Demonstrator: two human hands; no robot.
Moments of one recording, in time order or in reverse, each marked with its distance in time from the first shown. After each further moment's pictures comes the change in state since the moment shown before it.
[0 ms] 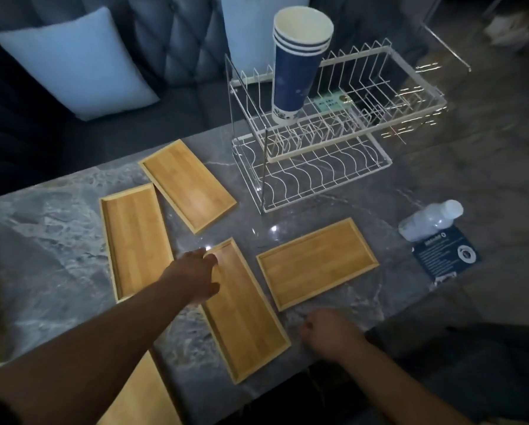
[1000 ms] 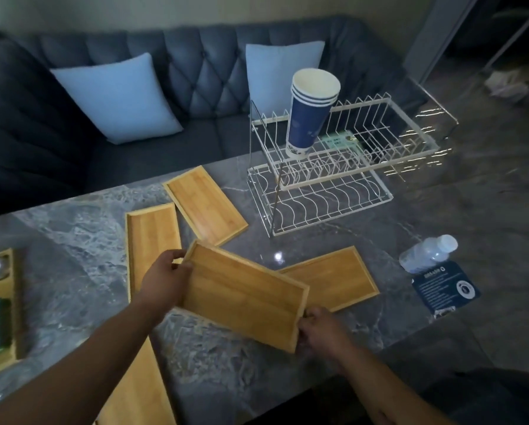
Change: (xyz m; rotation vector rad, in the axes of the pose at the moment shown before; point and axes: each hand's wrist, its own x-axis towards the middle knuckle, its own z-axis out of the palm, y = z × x) left_hand -0.070 -0.032 -0.032 -1.161 0.506 -0.386; right_hand -0.013 -0.039 -0.044 0.800 0.031 0.157
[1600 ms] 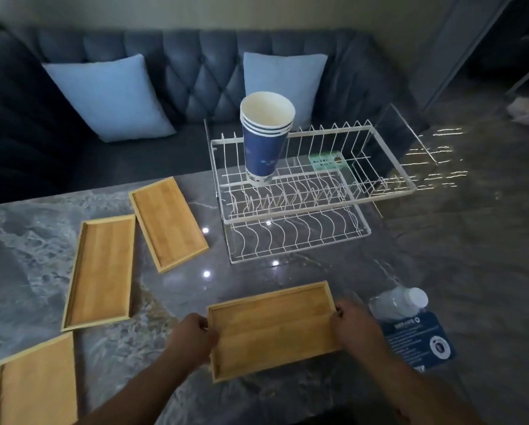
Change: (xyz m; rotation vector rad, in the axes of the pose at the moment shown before) left_hand -0.045 0.032 0.178 0.142 -0.151 -0.234; right_hand 0.102 -0.002 -0.191 -0.732 0.272 -0.175
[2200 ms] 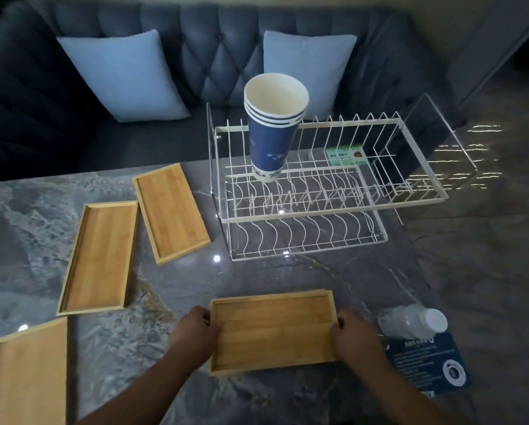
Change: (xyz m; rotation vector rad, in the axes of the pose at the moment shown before) left_hand 0.025 -0.003 0.030 0.129 0.099 -0.039; right_hand 0.036 0.013 0.024 -0.005 -0.057 -0.016
